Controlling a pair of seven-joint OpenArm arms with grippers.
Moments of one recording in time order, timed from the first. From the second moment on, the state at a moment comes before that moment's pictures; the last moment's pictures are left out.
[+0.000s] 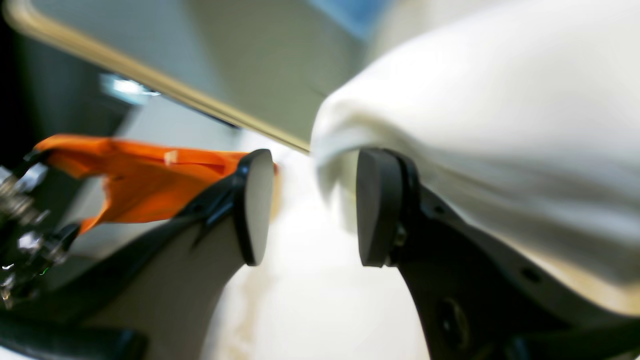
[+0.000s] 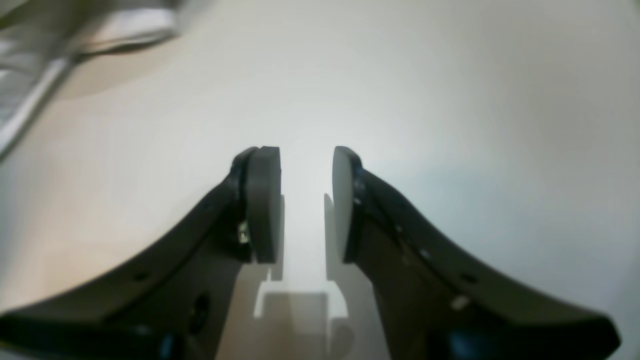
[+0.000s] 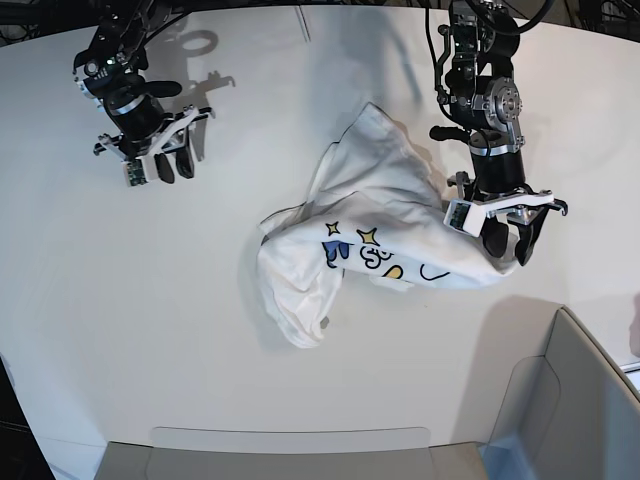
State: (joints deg) left arm 13.9 -2.2 -5.8 109.0 51.4 -0.9 23.0; right arm -16.4 -7.5 26.6 110.1 5.1 44.4 -38.7
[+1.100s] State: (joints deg) left arm 16.3 1.3 -34.4 111.5 27.4 -24.1 26.2; right arm -13.1 -5.8 -15.7 102.5 -7.9 42.5 -39.0
